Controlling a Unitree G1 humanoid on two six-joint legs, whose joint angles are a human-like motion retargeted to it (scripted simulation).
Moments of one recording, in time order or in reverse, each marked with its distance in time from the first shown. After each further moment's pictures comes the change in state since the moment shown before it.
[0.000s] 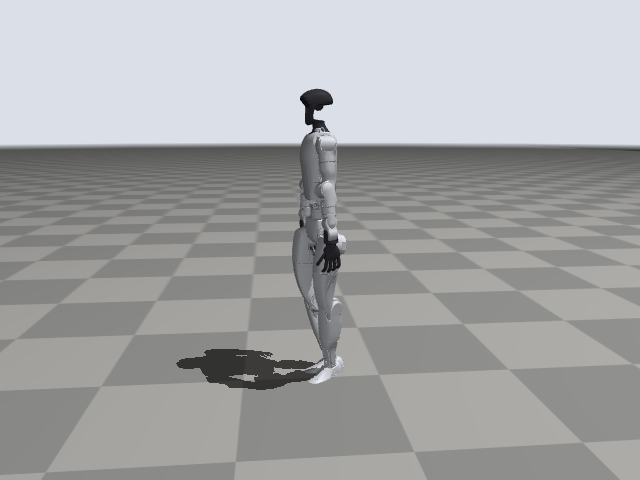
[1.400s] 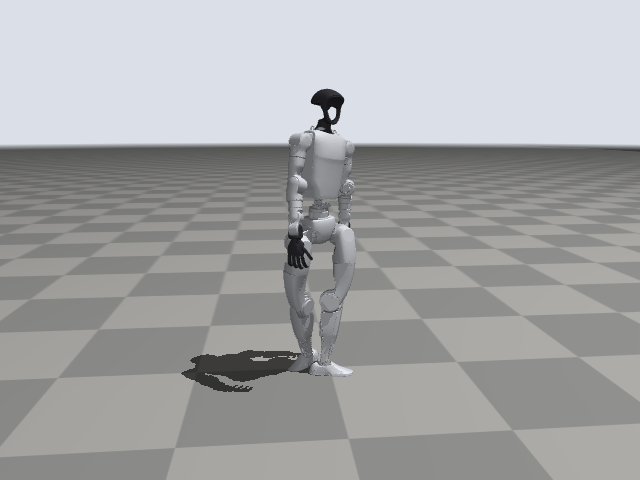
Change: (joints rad) left arm 0.084 0.100 0.373 -0.016 -0.151 -0.007 0.039; right arm -0.021 -0.007 0.086 -0.102 -0.027 -0.101 0.038; waist 0.428 -0.223 -0.021; left_leg -0.008 0.036 0.580 -0.032 -0.053 -0.083; right_leg 0.250 -0.198 -1.141 0.052 -0.020 0.148
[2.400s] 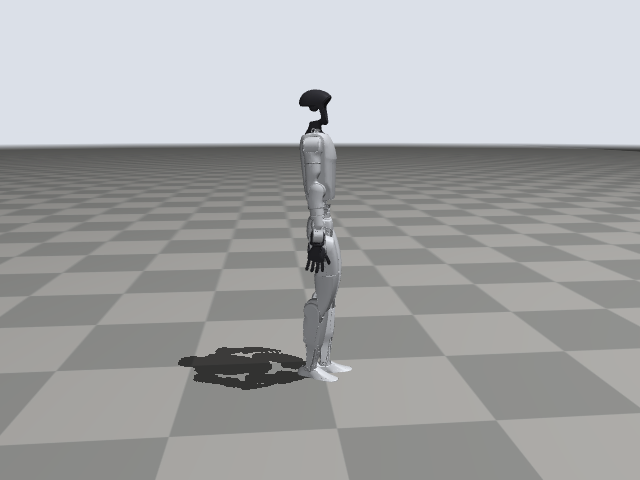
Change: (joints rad) left arm 0.016 -0.058 -0.264 0.058 0.159 0.018 0.012; right arm 0.057 0.013 -0.058 0.155 0.030 0.037 -0.015; waist -0.303 0.173 -0.037; left_leg -0.039 -0.078 -0.665 0.001 0.089 0.079; right_leg -0.199 0.157 0.883 -0.155 -0.034 -0.155
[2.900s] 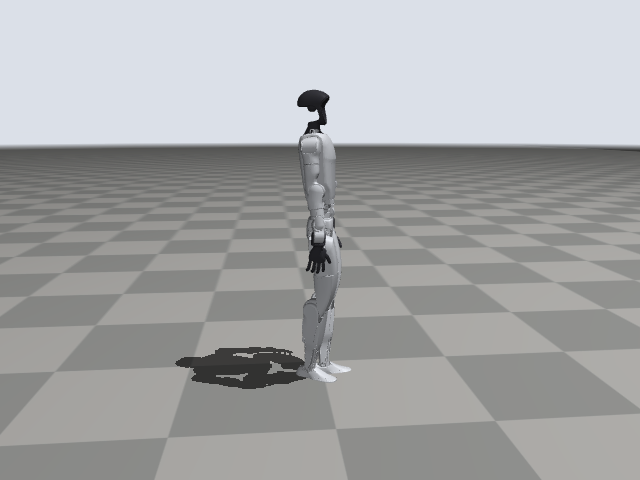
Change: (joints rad) left arm -0.095 0.005 -0.068 -0.031 0.028 0.017 -0.055; right arm -0.007 0.007 0.028 -0.010 -0.057 0.018 -0.012; waist 0.003 0.028 -0.022; left_leg 0.010 0.011 0.026 -0.015 -0.006 -0.011; right_leg -0.002 0.009 0.011 0.008 0.000 0.002
